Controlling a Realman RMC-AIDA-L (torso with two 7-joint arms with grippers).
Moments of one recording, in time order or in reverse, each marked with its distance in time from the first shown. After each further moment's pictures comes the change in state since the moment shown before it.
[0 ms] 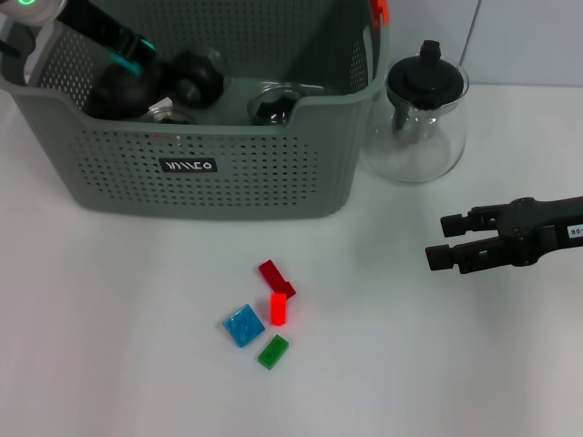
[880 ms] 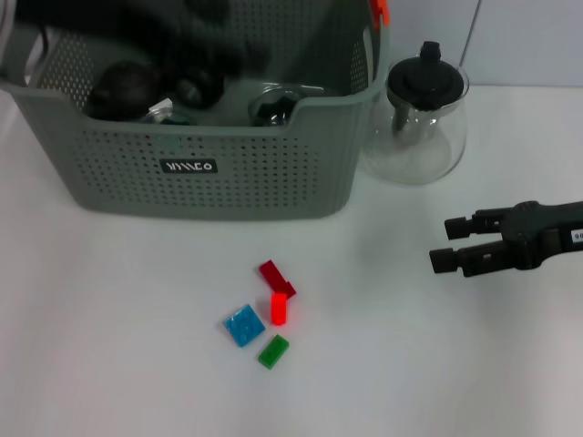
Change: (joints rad) left arm 0.247 -0.043 -0.167 0.409 -0.798 0.471 0.307; right arm -0.011 -0.003 0.001 0.004 0.001 0.005 -0.017
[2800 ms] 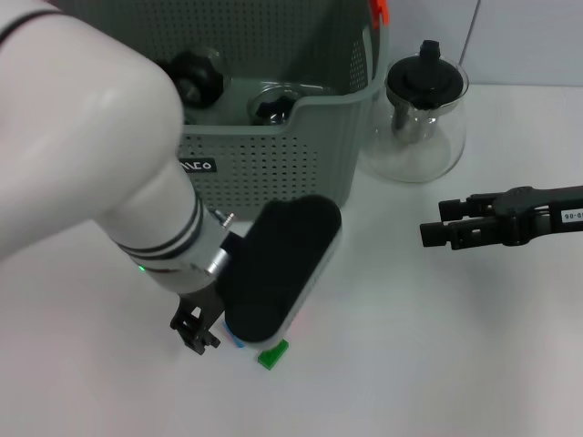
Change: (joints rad) left arm 0.065 -0.110 0.994 -0.079 0.772 -0.212 0.529; right arm 0.015 0.017 0.052 0.005 0.000 0.029 0.063
